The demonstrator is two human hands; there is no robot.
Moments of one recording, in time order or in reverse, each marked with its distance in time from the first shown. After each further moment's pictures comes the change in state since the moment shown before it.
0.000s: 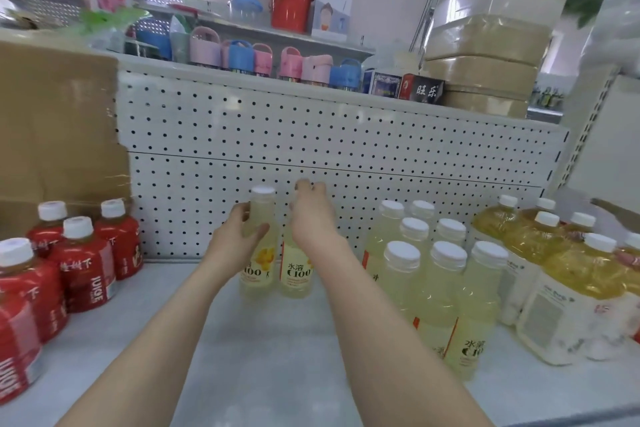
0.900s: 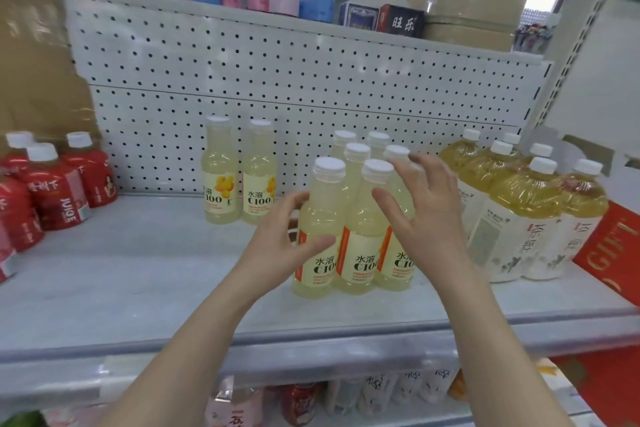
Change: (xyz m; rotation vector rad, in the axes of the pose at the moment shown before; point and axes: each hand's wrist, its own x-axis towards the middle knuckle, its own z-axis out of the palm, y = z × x) left_hand -0.149 0.053 0.104 -0.236 -0.247 0.212; right_hand -0.145 0.222 -0.050 0.055 0.575 -0.223
